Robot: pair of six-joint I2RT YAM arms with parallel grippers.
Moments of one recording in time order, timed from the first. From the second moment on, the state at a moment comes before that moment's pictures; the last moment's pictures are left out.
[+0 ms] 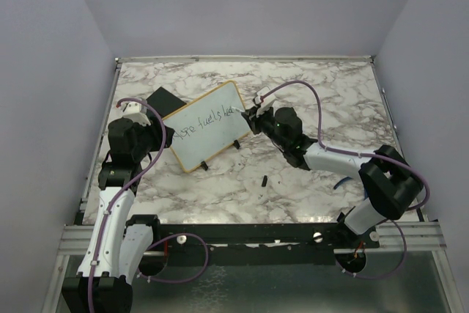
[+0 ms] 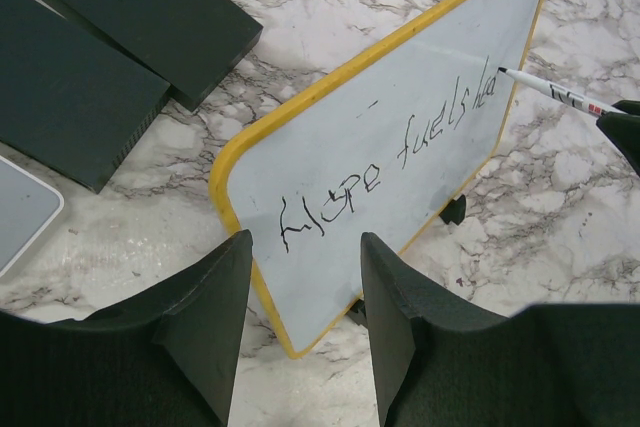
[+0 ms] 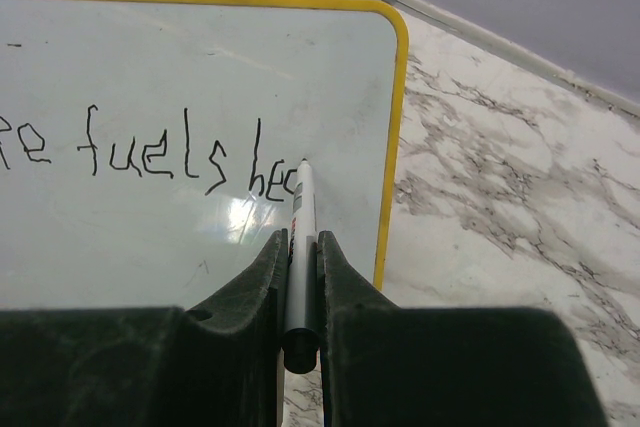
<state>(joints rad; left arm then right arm) 0.00 0.75 0.66 -0.31 0.26 -0.29 0.74 1.57 0.81 0.65 0.07 -0.05</state>
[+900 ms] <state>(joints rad) 0.00 0.75 0.66 -0.31 0.26 -0.29 0.74 1.56 0.77 0.66 0.09 -0.05</state>
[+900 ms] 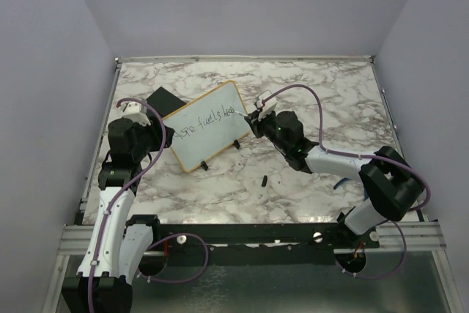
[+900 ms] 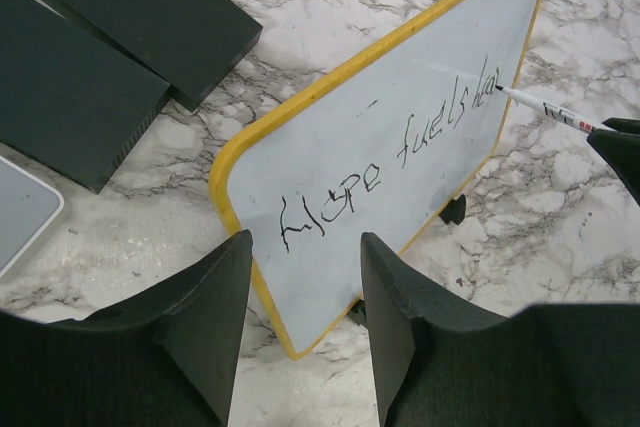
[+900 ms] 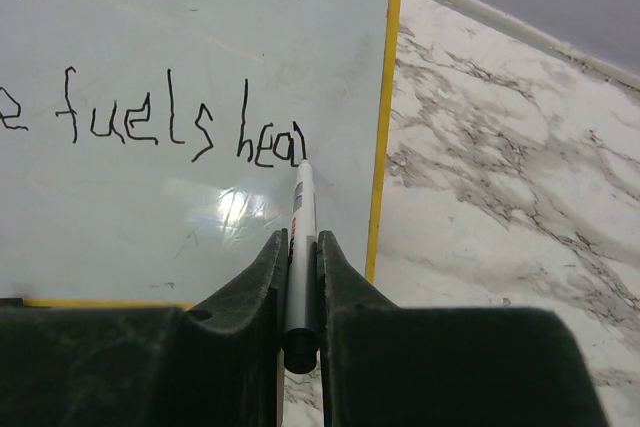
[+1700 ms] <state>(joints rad) 0.00 0.75 0.66 -0.31 0.26 -0.29 0.74 1.56 0.77 0.66 0.09 -0.05</state>
